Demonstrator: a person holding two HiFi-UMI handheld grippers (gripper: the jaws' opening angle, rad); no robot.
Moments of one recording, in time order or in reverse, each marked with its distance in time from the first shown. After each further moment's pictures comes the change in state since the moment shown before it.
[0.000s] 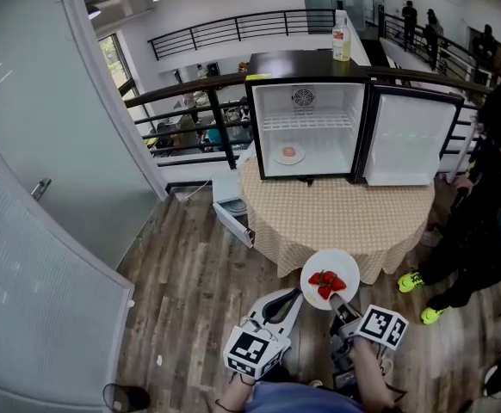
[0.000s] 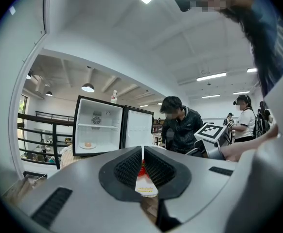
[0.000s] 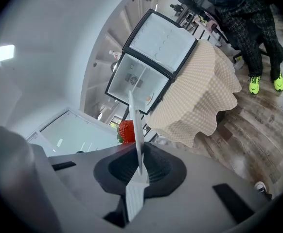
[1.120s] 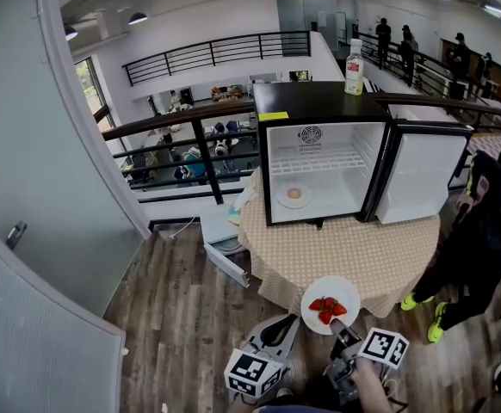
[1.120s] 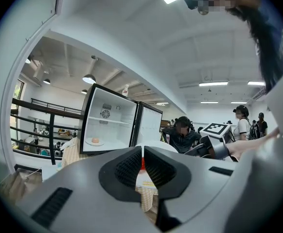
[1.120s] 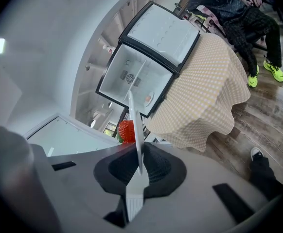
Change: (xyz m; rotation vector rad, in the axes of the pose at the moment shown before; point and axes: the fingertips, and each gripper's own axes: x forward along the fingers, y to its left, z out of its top) left arm 0.026 0.165 -0.014 -0.087 0.025 -0.080; right arm 0.131 0.036 0.007 0.030 -0.075 -0.087
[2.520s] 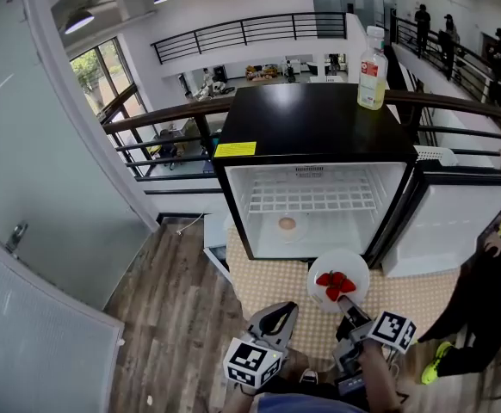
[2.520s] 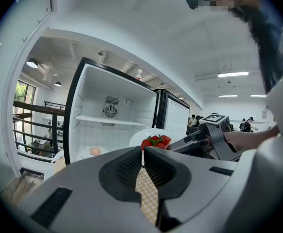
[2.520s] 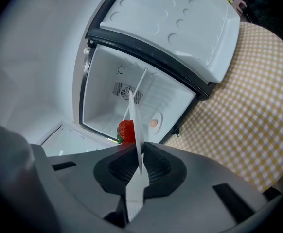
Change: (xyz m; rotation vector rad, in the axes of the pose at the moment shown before) left arm 0.245 0.087 0.040 -0.010 0.040 0.171; right arm 0.152 -0.005 0.258 0.001 0.084 0.134
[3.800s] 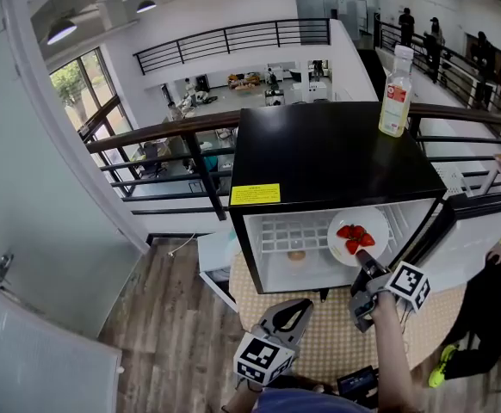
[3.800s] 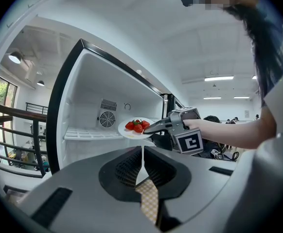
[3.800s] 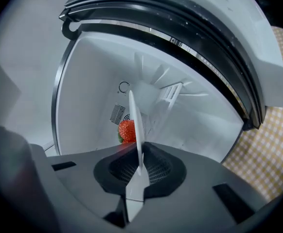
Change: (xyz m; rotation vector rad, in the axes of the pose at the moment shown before) left arm 0.064 0.079 0.045 0.062 -0.028 -0.180; right arm 0.129 0.051 0.141 0.018 -0.252 0.006
